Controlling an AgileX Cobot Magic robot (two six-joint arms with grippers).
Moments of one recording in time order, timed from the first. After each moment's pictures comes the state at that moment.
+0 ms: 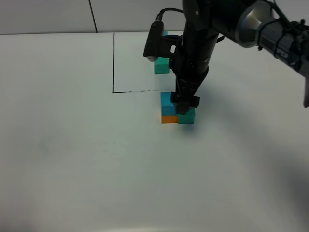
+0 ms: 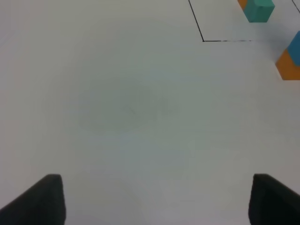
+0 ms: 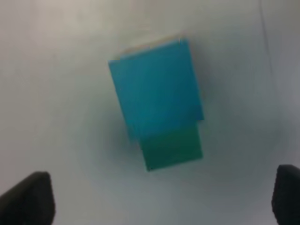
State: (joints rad) left arm -0.04 0.00 -0.51 -0.08 1.05 -0.03; right arm 0.57 2.17 -1.89 0.01 1.21 -0.92
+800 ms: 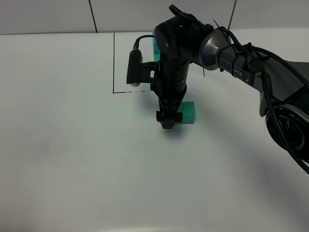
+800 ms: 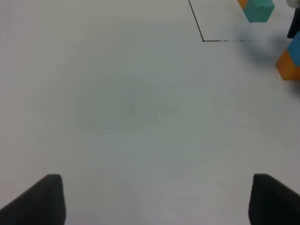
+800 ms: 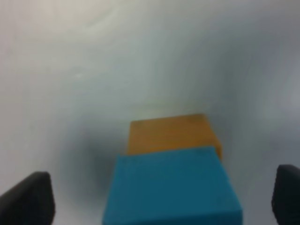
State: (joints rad) left arm -0.04 0.00 -0.51 -0.08 1.05 -0.03; right arm 0.63 2.34 -1.95 -0.02 1.12 -0.97
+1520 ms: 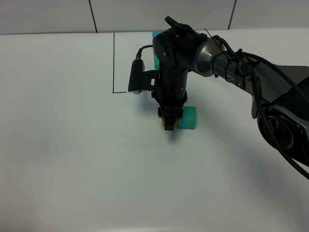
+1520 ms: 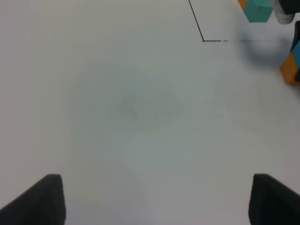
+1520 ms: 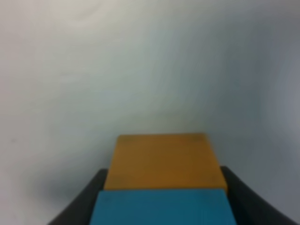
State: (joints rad) left arm -0.04 0.00 -0.51 -0.08 1.05 -0.03; right arm 0.63 2.39 -1.95 -0.03 1.14 -0.90
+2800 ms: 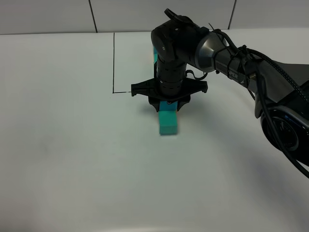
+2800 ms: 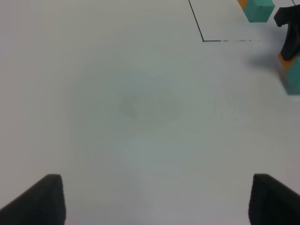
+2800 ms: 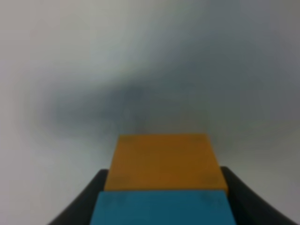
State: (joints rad) left arm -0.04 0.00 -0.51 -0.08 1.05 -0.03; right arm 0.64 2.36 -1.97 -0.06 1.11 0.49
